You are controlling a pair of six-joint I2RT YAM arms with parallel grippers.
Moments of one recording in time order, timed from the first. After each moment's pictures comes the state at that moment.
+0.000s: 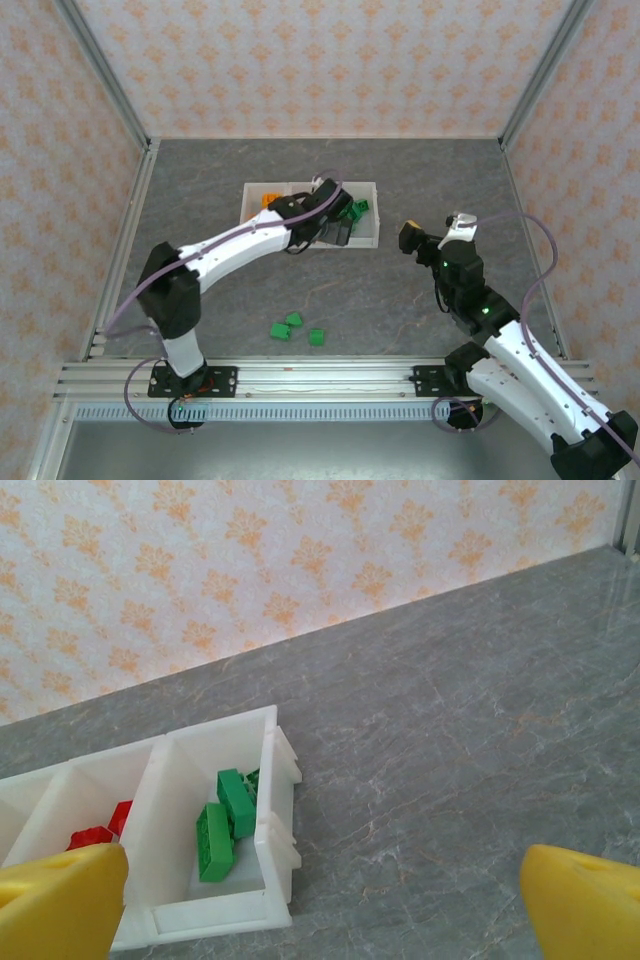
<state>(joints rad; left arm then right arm) -0.77 1.73 1.45 -0.75 -0.32 -0.50 0.51 0.64 0.54 -0.23 0.41 0.48</state>
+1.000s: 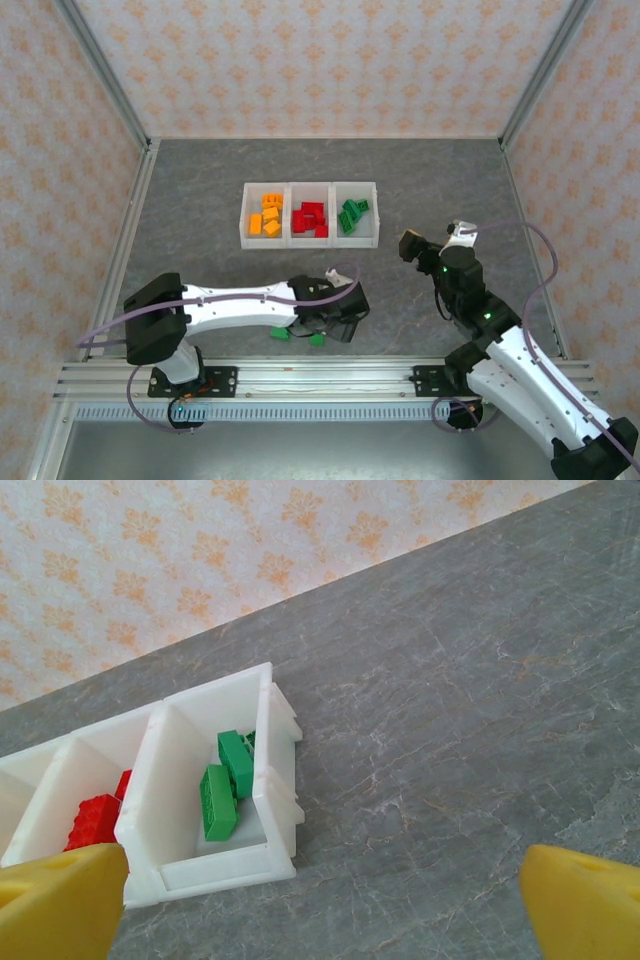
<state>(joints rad) -1.21 1.63 1.13 -0.82 -0.18 -0.88 0.51 0.60 0.51 -0.31 0.37 0.56</state>
